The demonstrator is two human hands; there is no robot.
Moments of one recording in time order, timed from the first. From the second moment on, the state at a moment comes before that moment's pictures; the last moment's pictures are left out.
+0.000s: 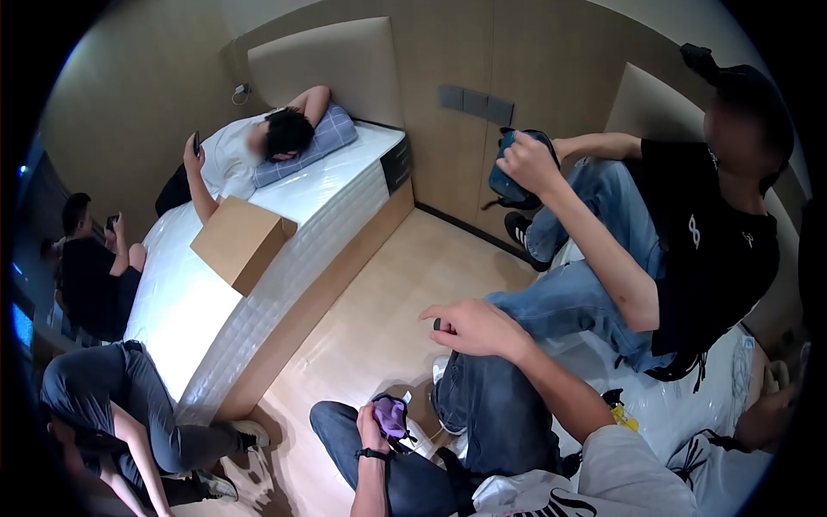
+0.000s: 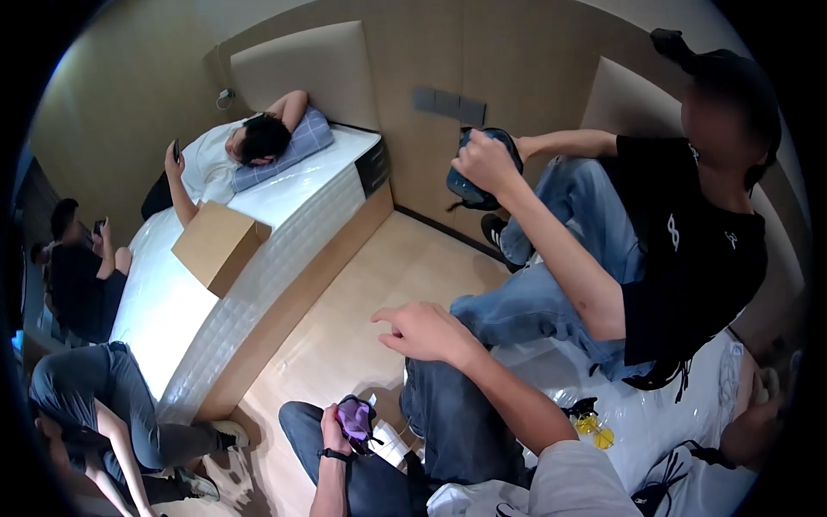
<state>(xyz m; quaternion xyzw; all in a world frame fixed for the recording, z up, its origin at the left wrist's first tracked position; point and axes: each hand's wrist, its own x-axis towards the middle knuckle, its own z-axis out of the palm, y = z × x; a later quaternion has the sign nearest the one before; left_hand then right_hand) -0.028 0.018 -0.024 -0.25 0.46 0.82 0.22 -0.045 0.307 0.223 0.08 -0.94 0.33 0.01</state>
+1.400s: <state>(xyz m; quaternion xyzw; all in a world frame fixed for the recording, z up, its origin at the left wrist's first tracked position) -0.024 0.023 -0.013 -0.24 0.52 0.80 0.16 -0.061 0.303 0.217 0.12 -0.90 0.42 0.02</state>
